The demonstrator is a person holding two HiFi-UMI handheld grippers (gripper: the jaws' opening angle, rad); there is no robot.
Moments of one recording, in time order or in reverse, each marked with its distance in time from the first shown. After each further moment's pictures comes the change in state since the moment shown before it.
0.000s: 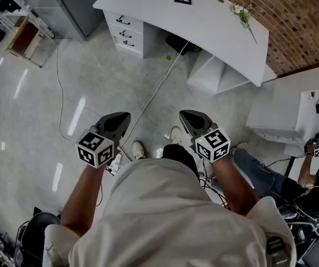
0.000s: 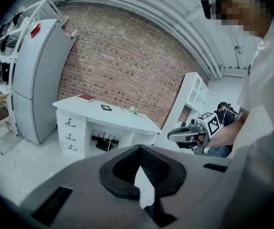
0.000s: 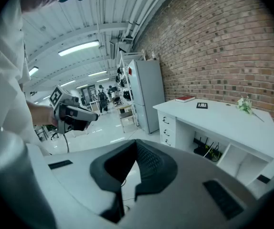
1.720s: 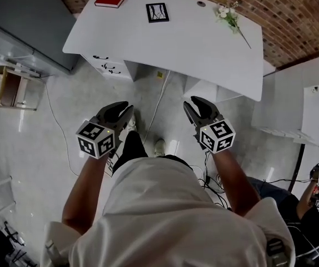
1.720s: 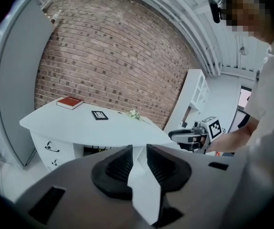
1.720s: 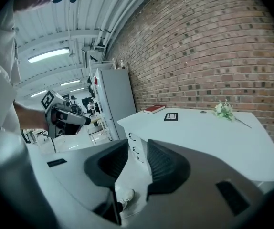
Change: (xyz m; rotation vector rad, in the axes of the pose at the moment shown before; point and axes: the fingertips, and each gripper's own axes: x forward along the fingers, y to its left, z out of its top) left arm 0.205 0.136 0.161 0.071 0.058 -0.099; right arm 0.097 -0.239 0.091 0.131 -0.124 -0.247
